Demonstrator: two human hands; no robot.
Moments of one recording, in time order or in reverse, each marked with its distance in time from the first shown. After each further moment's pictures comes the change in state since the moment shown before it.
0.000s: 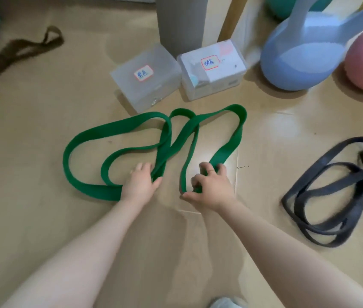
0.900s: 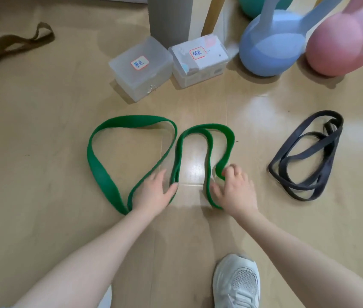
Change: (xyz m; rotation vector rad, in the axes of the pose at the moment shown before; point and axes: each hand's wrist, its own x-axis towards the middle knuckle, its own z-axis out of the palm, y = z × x) left_hand -0.074 -0.025 0.028 -0.125 -0.068 0.185; right_hand -0.102 -0.002 0.025 -0.045 0.352 0.240
